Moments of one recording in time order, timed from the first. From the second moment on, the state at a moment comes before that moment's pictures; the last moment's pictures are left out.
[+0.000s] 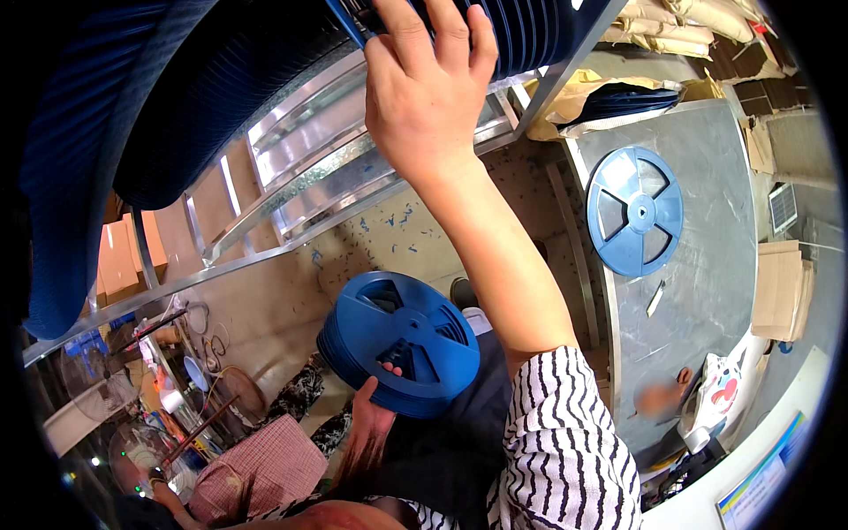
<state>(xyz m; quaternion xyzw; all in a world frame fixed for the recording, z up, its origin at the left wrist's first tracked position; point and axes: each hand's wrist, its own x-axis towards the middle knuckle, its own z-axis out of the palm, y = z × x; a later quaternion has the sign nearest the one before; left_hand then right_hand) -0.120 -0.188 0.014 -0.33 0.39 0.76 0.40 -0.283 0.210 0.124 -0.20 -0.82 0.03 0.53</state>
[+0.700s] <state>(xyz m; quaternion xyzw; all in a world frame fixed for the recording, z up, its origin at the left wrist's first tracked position) -0.106 -0.177 0.014 -0.33 0.41 0.75 0.40 -0.352 0.240 0.065 -0.23 -0.80 -0.10 0.54</state>
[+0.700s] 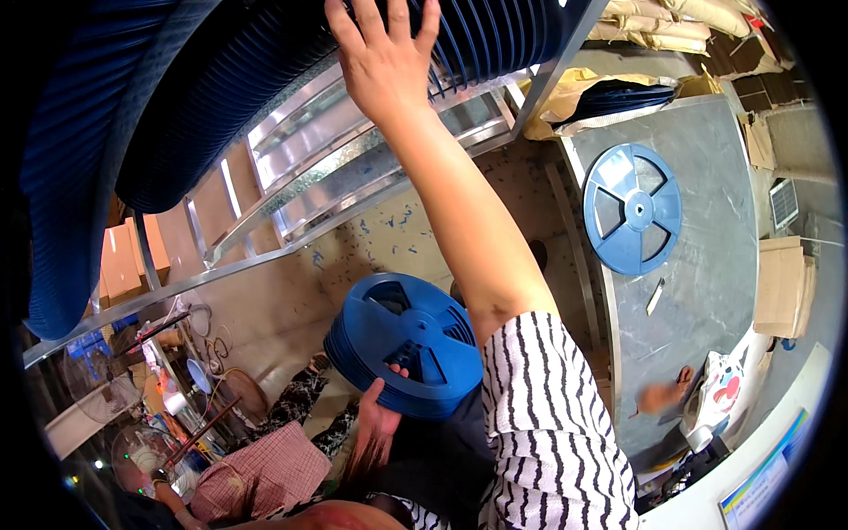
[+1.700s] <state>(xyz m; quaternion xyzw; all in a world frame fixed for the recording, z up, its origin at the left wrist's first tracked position) -0.122 -0.144 0.046 -0.23 0.45 0.76 0.41 -0.022 0.002 0.036 -0.29 -0.75 0.60 0.05</state>
